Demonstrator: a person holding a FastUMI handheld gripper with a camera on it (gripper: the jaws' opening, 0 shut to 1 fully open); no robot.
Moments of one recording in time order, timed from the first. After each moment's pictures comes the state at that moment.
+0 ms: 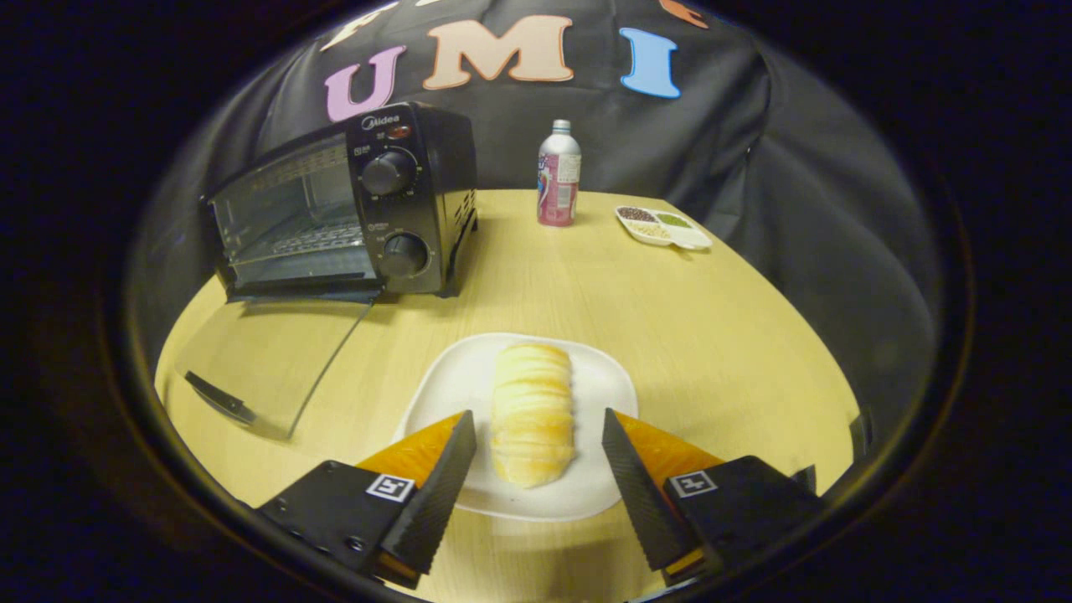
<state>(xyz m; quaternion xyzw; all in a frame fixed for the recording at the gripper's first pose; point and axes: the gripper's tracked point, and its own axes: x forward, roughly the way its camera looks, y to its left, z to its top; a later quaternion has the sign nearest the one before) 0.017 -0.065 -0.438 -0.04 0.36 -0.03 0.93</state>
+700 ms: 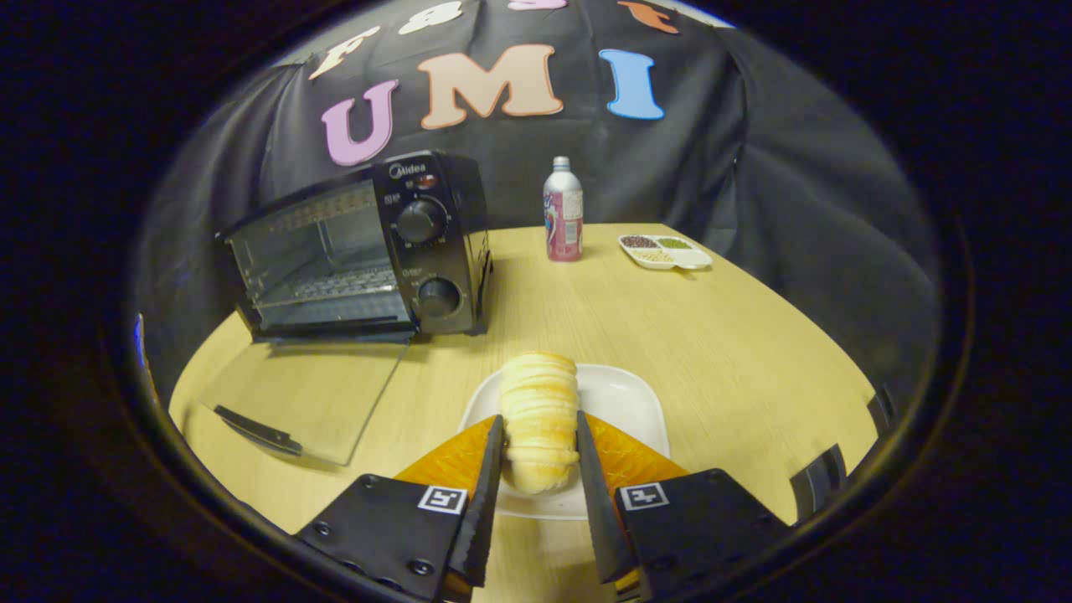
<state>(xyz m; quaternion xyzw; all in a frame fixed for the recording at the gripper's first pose) 0.014 -0.030 -0.404 0.00 0.28 -0.03 0.96</state>
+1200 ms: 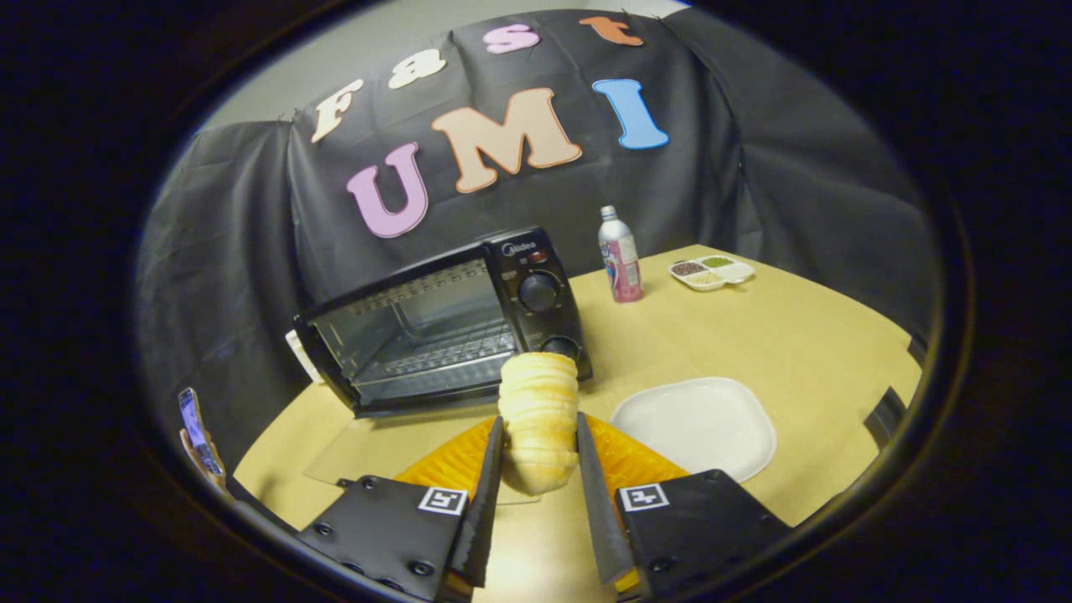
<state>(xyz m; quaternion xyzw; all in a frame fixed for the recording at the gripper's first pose) 0.009 0.077 -0.362 0.12 0.20 0.02 0.97</state>
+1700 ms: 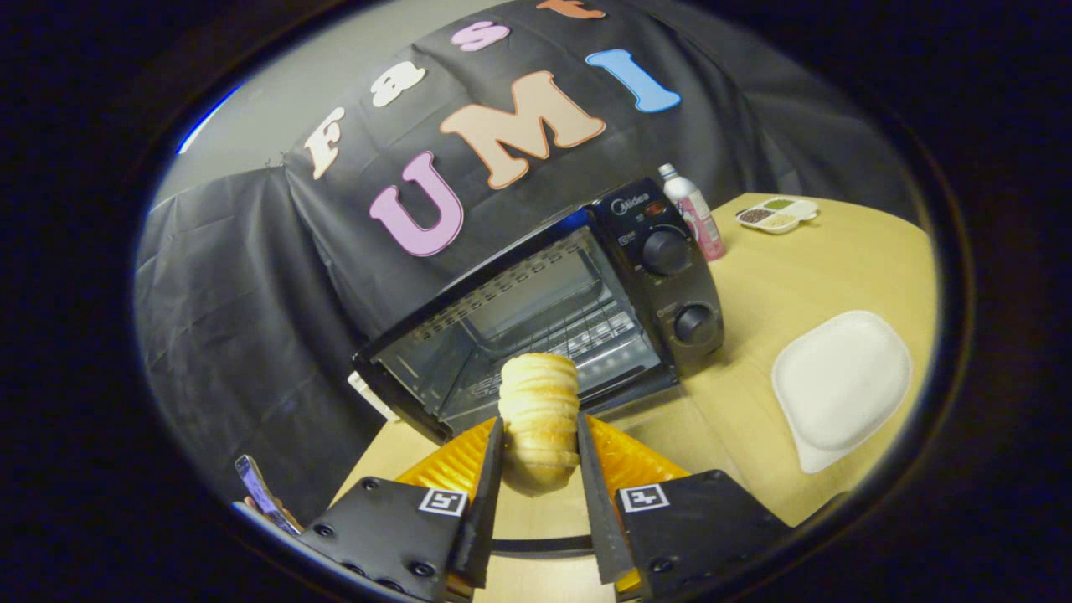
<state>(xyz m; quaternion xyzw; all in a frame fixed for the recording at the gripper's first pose) 0.055 0.180 -0.370 0.24 0.21 0.07 0.94</state>
